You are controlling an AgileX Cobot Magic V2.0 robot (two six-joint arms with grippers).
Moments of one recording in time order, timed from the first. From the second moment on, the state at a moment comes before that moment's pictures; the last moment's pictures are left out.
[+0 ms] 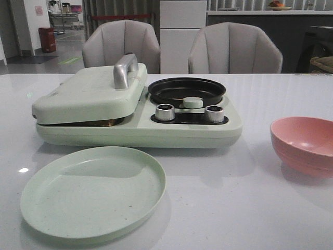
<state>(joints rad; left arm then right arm) -0.15 0.00 0.00 0.03 0.08 -0.10 0.25 0.40 -0.71 0.14 1.00 -0.11</state>
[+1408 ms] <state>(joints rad) -0.07 0.00 0.00 0.04 0.06 -0.05 0.25 0.39 -0.71 0.14 1.00 -0.11</state>
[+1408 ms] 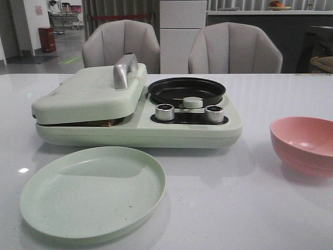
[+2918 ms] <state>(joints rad) -0.07 0.00 0.00 0.04 0.06 -0.05 0.07 -0.01 0.03 0.10 0.06 -0.03</state>
